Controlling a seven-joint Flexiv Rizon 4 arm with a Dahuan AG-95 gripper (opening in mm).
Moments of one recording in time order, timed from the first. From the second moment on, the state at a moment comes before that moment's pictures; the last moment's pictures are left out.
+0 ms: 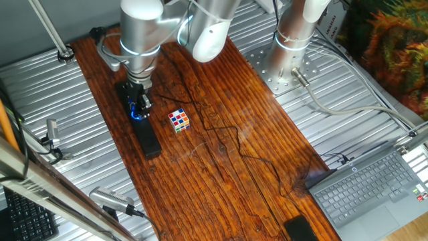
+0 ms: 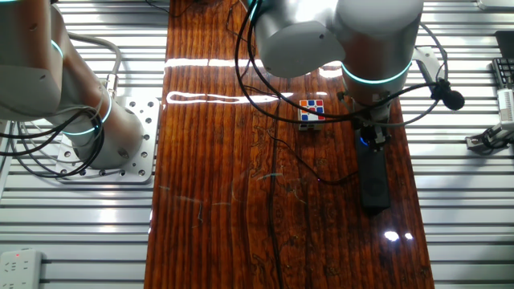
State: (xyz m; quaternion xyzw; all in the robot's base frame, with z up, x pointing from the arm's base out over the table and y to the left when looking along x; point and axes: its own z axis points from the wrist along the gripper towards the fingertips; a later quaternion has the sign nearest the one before) arm 0.605 -0.020 0.069 -0.12 0.99 -0.01 0.12
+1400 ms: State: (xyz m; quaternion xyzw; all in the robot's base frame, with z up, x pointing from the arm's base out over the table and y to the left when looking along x) arm 0.605 -0.021 0.069 -0.24 0.96 -0.05 0.11
